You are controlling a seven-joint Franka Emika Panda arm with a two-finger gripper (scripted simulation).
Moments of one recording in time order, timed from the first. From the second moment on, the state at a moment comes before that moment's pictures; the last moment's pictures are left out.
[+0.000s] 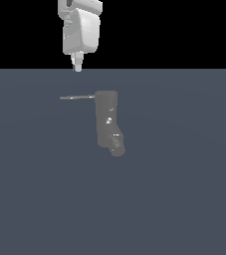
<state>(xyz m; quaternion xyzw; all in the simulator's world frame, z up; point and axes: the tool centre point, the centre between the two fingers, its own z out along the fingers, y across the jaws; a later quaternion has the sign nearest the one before) 0.011 0.104 0.289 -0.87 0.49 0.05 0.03</state>
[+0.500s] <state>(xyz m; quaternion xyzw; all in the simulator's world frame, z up) 0.044 0.140 0.231 -0.81 0.58 0.02 0.01</state>
